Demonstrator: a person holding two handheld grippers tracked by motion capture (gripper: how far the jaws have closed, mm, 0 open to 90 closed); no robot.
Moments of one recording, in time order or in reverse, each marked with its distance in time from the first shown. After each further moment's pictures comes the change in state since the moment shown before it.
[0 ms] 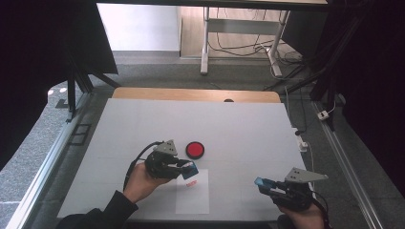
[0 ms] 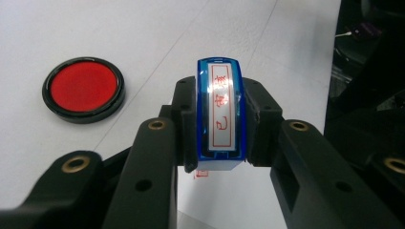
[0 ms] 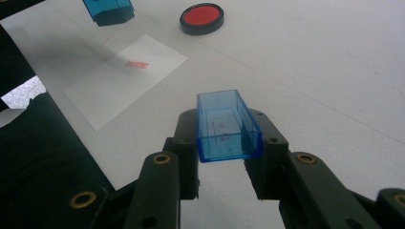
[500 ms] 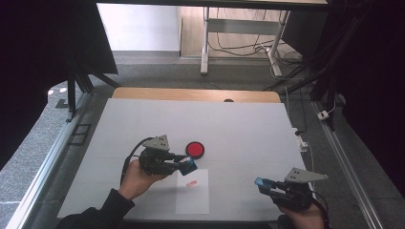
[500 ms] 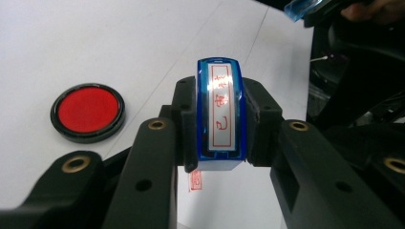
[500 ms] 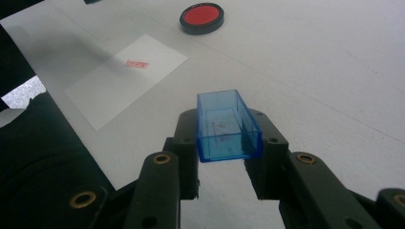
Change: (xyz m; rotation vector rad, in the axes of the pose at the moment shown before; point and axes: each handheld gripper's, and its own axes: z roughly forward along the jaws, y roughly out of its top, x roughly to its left) left arm 0.006 0.002 -0.021 -0.104 -0.051 -0.003; right arm 0.000 0.000 0.000 0.001 0.000 0.001
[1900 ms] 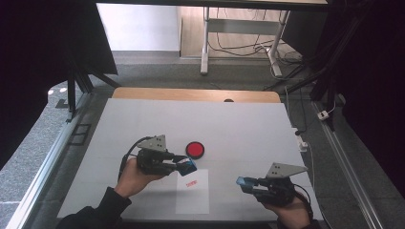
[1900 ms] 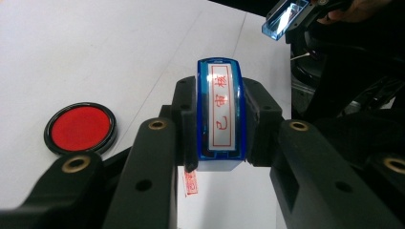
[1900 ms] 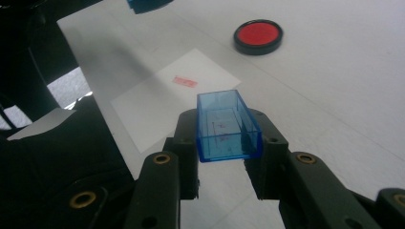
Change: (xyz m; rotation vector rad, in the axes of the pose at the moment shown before) left arm -0.002 0.001 -0.006 -0.021 -0.054 0.095; right arm 0.024 0.028 0.029 0.012 0.152 -0.071
